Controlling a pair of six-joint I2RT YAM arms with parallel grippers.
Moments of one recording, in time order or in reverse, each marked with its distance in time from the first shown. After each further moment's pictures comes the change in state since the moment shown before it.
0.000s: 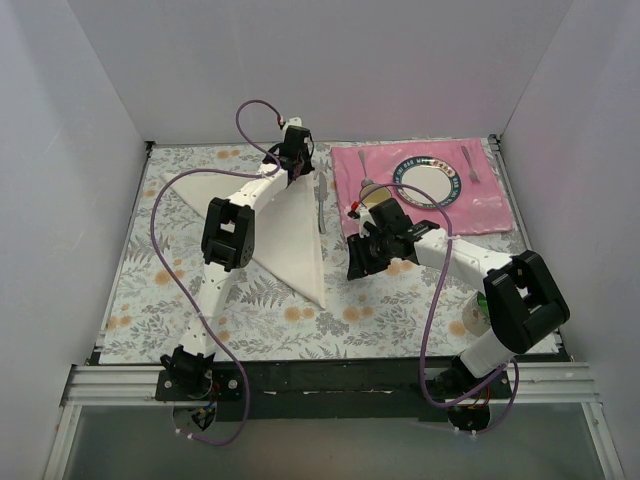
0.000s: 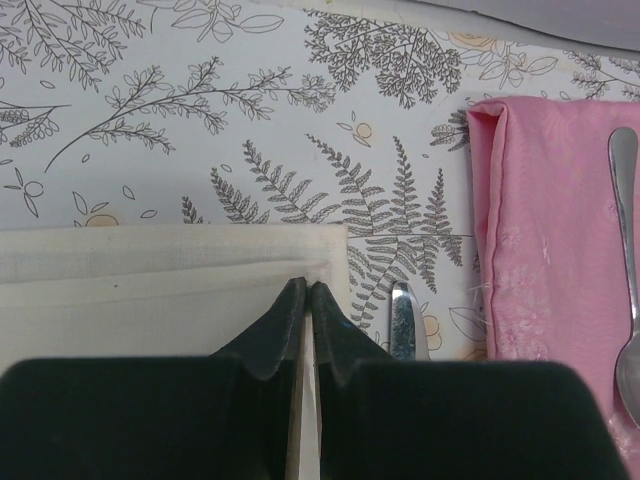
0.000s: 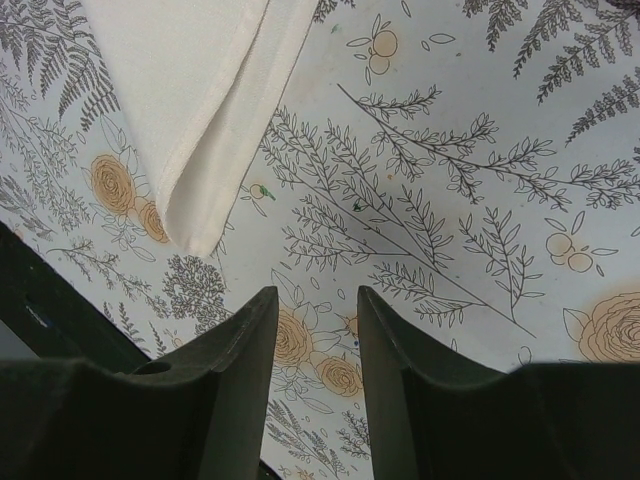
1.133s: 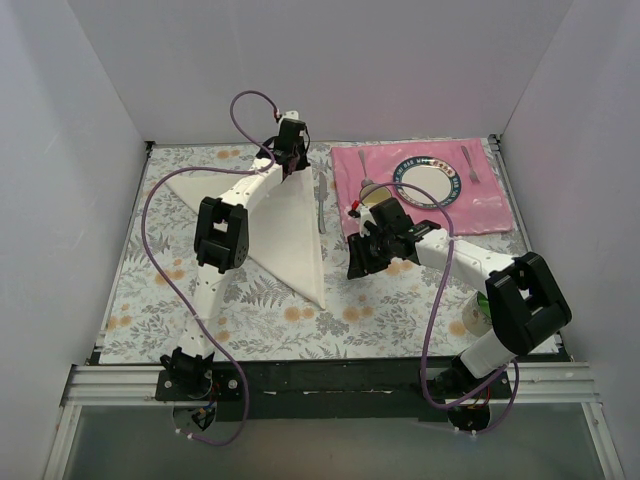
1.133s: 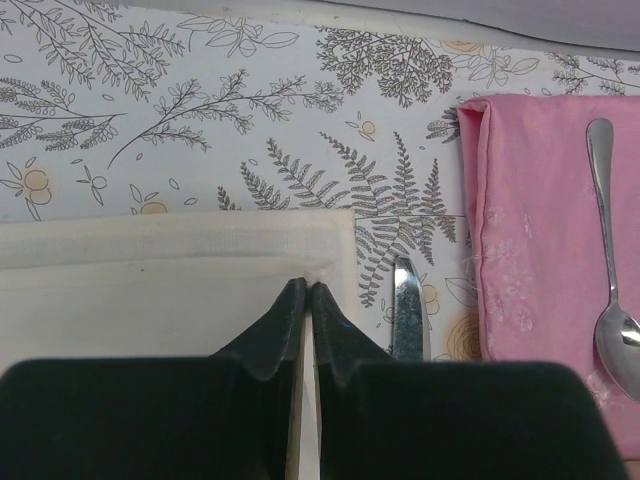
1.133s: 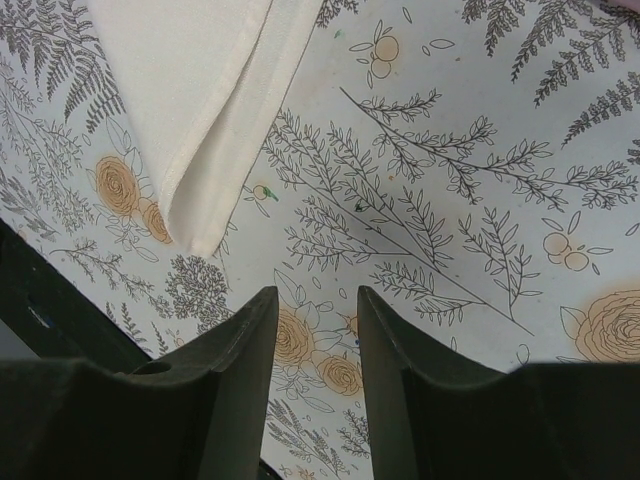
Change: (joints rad) left arm 0.008 -0.093 -0.044 -0.059 0.000 0.042; right arm 0.000 -0.013 0.000 -0.001 0.003 0.000
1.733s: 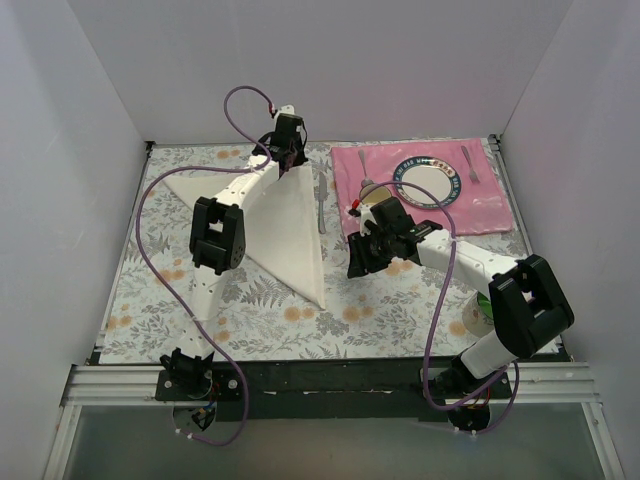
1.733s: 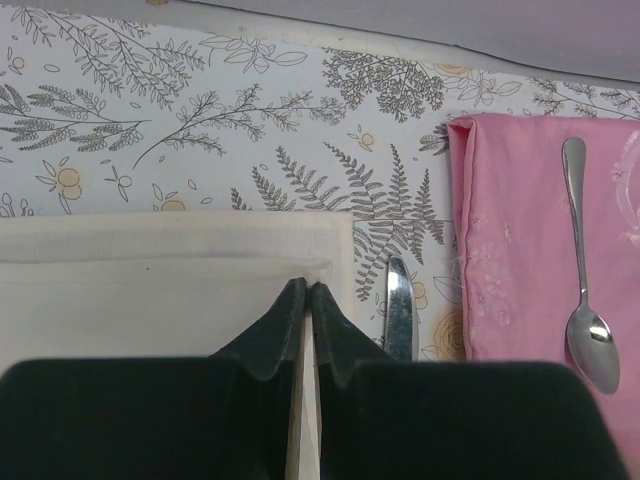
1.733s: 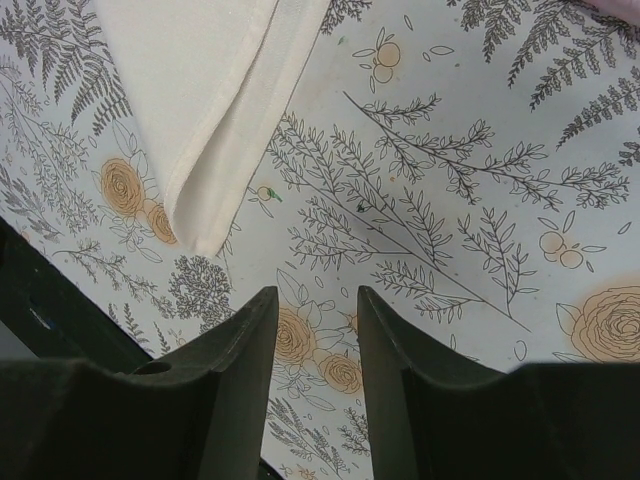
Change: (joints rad) left arm 0.006 -0.055 -0.025 -0.014 -0.008 -0.026; right arm 0.005 -0.017 0.000 -0.001 0.008 0.000
